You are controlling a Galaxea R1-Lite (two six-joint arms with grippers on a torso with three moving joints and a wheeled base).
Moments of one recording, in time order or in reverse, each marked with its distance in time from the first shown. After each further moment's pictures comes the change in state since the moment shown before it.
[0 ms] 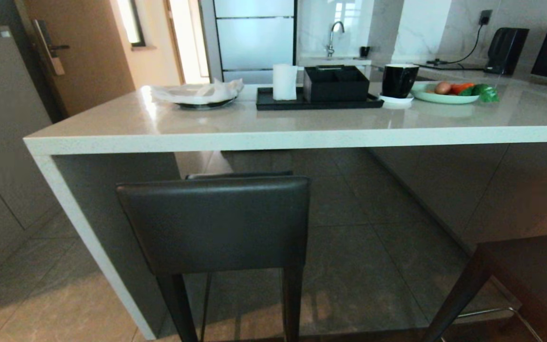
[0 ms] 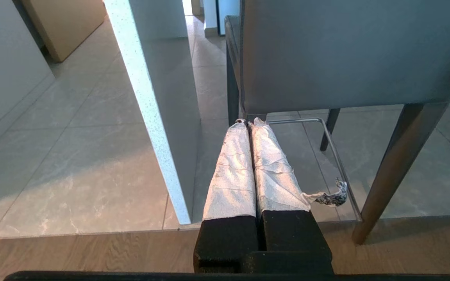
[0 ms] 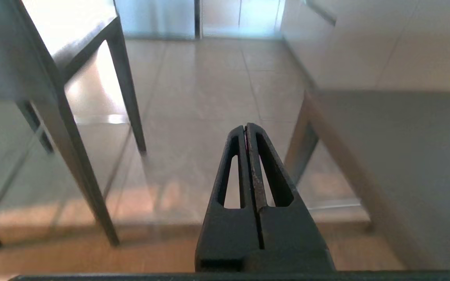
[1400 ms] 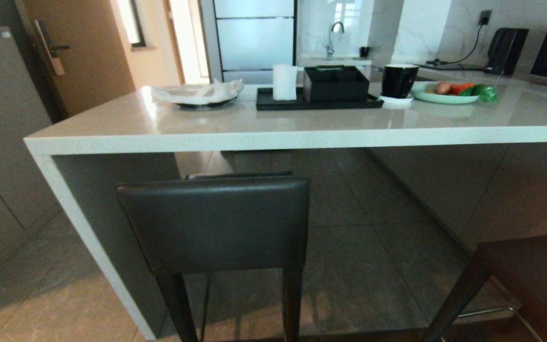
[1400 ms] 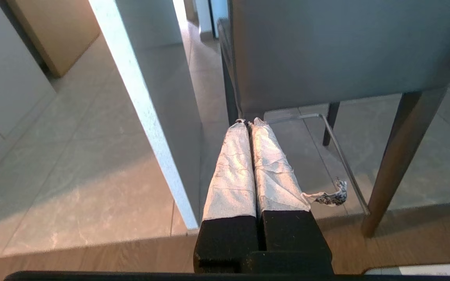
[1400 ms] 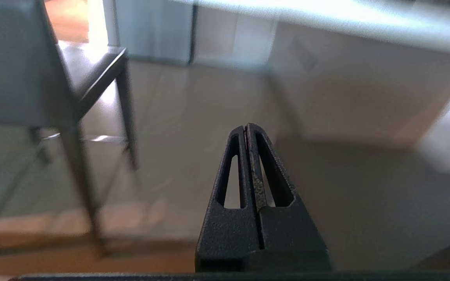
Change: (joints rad) left arm 0.000 0.000 0.000 0.002 -0.034 0.061; right arm -0.002 0.039 -0.579 0.474 0.016 -0.078
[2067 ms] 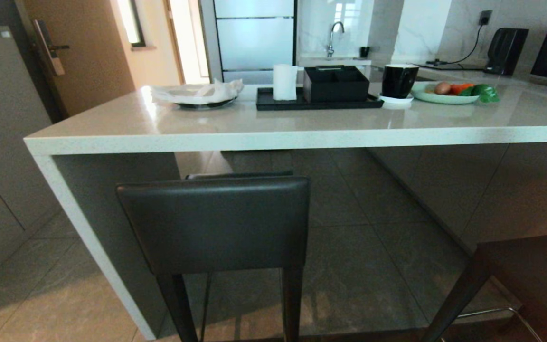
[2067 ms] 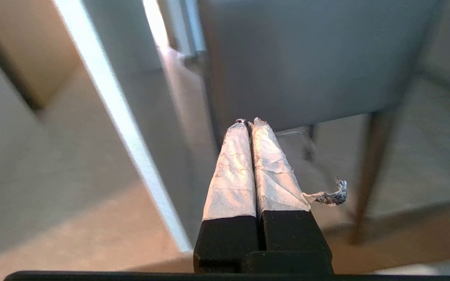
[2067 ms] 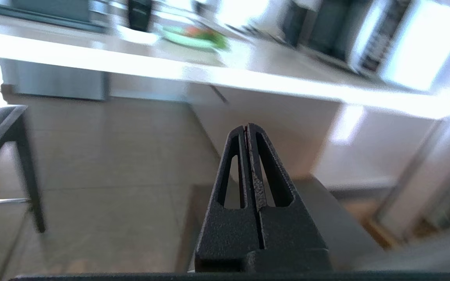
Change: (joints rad) left arm 0.002 0.005 -0.102 0.009 -0.080 0.043; right arm 0.019 0.230 -0.222 -0.158 -0.267 -0.134
